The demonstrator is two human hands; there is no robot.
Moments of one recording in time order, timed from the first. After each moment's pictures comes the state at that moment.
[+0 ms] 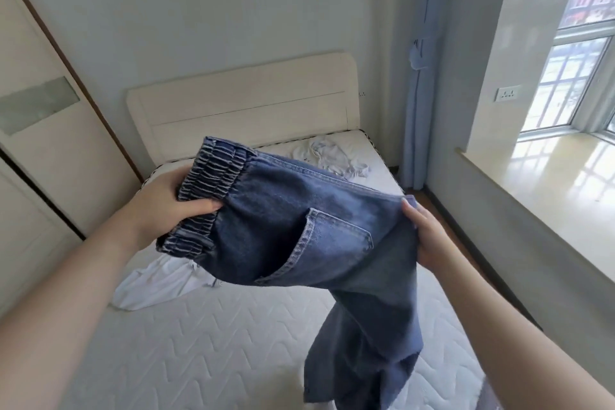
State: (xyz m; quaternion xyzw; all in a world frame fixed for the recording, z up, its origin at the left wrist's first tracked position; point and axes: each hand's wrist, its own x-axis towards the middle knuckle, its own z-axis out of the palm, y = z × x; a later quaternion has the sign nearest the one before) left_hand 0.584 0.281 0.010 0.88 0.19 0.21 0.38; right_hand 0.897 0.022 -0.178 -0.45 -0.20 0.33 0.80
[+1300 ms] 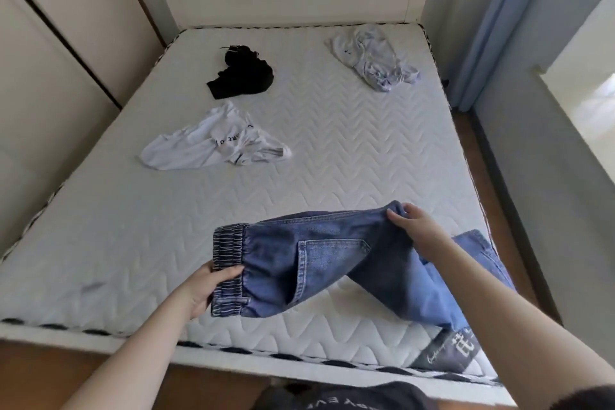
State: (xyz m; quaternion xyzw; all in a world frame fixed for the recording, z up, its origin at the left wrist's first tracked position) left_hand 0.428 0.221 -0.348 0.45 0.51 0.10 0.73; right_hand 0.817 0.020 -0.328 -0.74 -0.16 0.42 0.50
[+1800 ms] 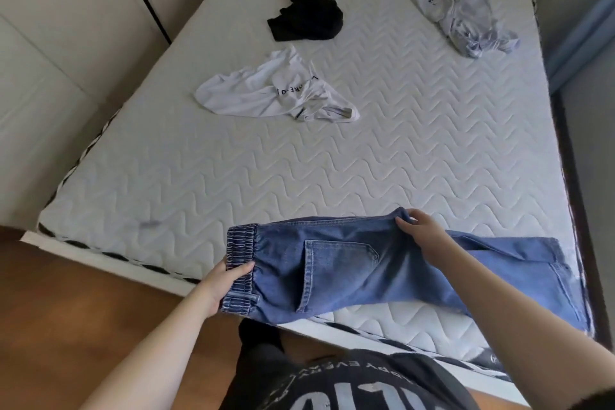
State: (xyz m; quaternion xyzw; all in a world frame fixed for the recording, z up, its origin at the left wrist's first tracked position) left_hand 0.272 0.270 -0.422 0.37 0.60 0.08 0.70; right_hand 0.675 0.136 -0.402 -0.77 -0.15 0.47 0.41
